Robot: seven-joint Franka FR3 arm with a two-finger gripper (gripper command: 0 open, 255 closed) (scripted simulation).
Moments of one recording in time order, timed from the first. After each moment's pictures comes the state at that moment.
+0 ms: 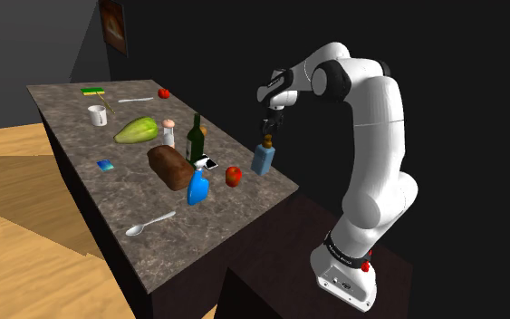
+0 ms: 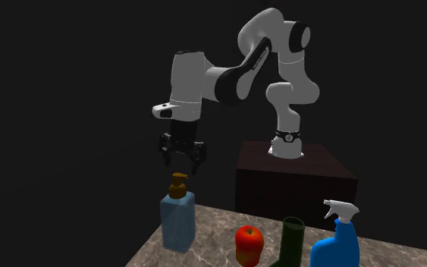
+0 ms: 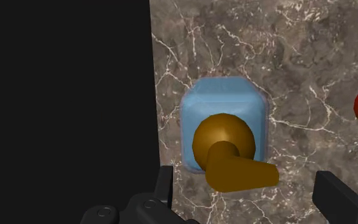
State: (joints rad) arm -0.30 0.58 -0.32 -1.70 0.08 2.31 -0.45
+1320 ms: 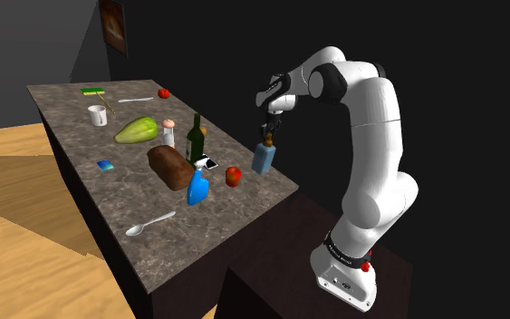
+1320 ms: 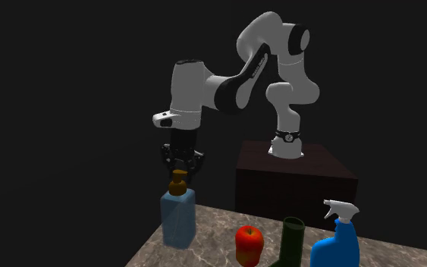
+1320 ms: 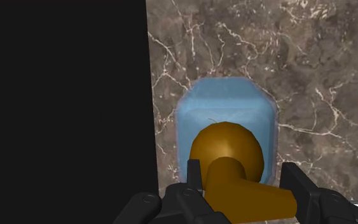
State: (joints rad) arm -0.30 0.62 -0.31 -1.70 0.09 2.35 -0.45
